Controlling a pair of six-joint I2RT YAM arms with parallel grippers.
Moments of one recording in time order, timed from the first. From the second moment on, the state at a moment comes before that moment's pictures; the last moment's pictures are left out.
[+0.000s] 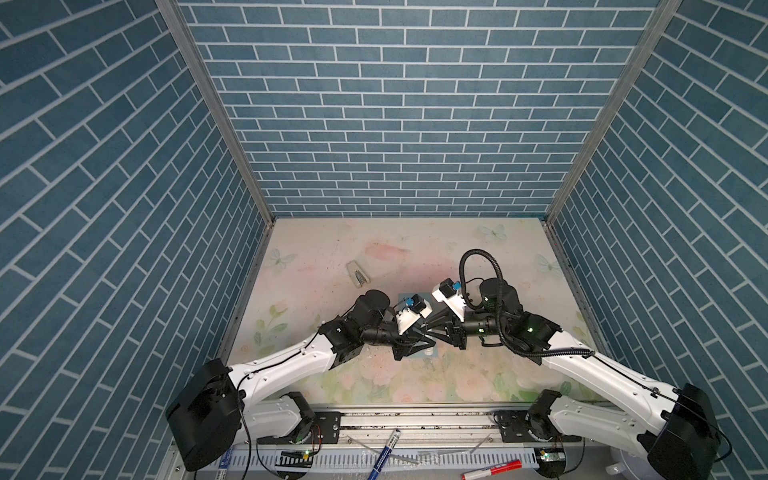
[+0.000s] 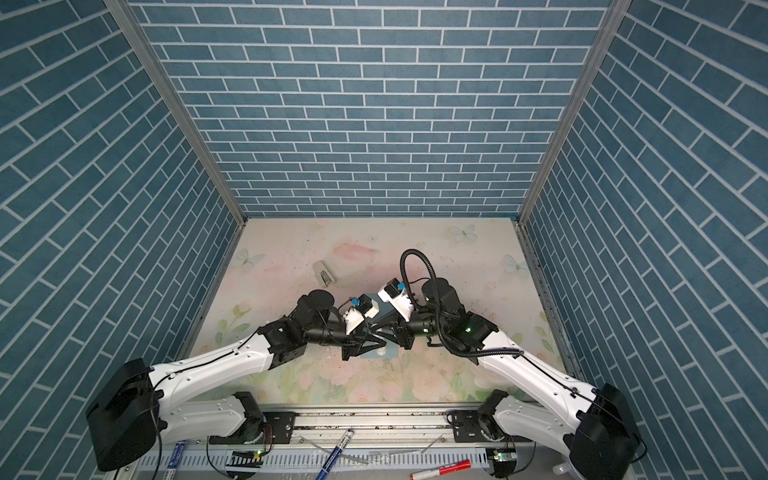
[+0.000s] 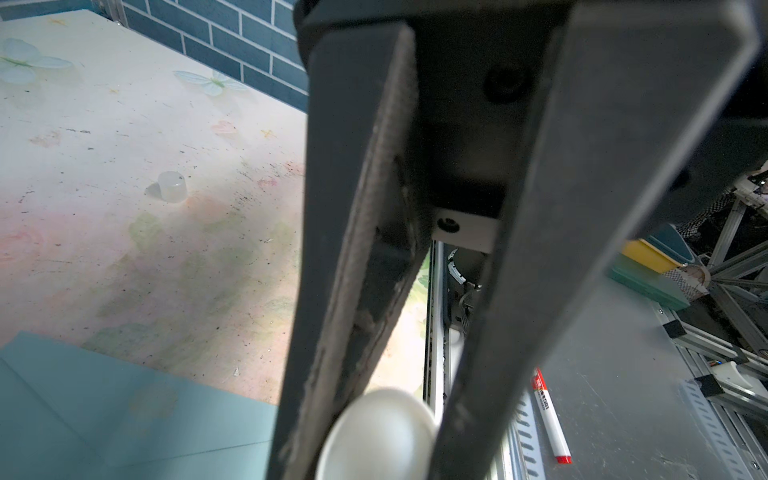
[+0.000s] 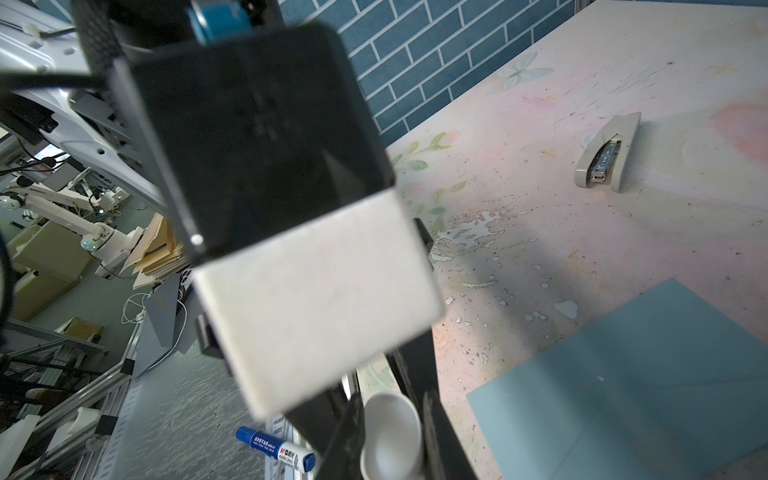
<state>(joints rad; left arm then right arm) -0.84 1.21 0.65 0.08 0.66 -0.08 0.80 1.05 0.73 -0.16 -0.69 0.16</state>
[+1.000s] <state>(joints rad) -0.81 1.19 0.61 0.25 0.60 -0.14 0.80 0.95 0.68 0.01 -0.41 0.30</state>
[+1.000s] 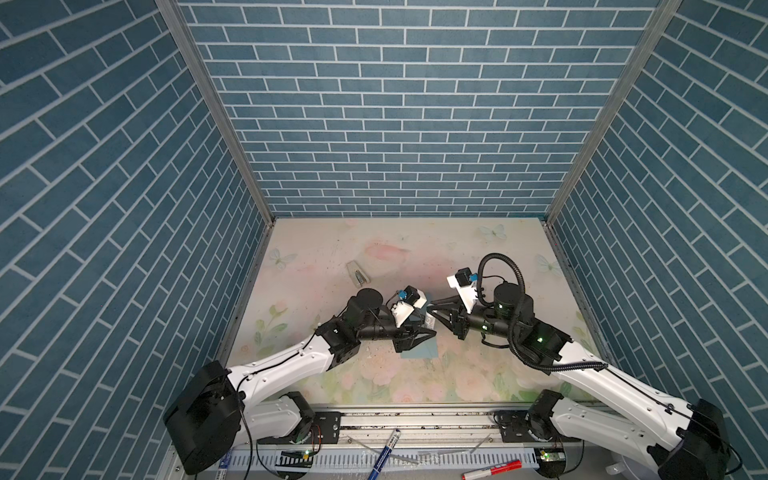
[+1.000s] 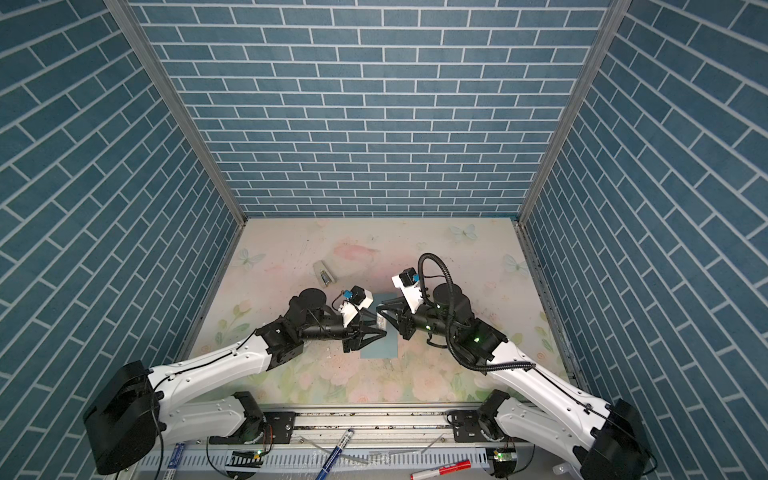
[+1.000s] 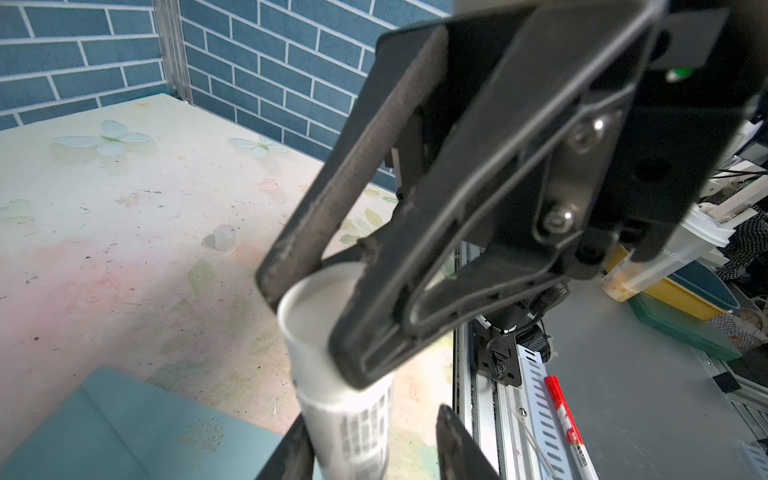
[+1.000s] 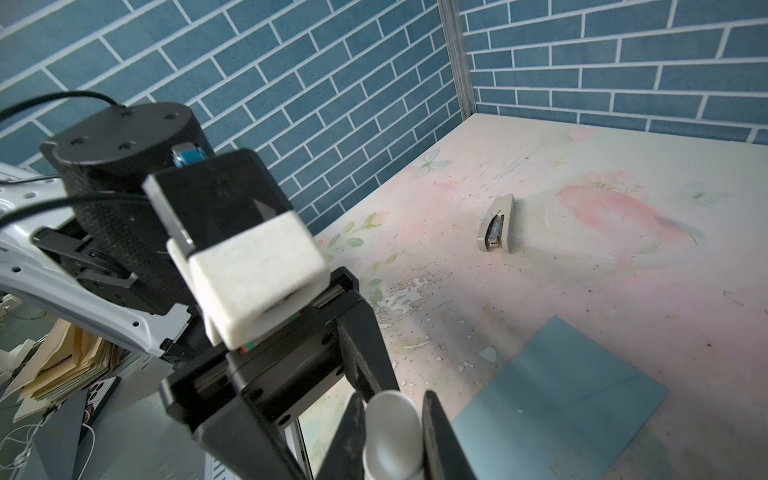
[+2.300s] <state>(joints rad) -0.79 1.13 0.52 0.32 0.41 -0.01 0.78 0.80 0.73 -0.22 0.10 0.35</state>
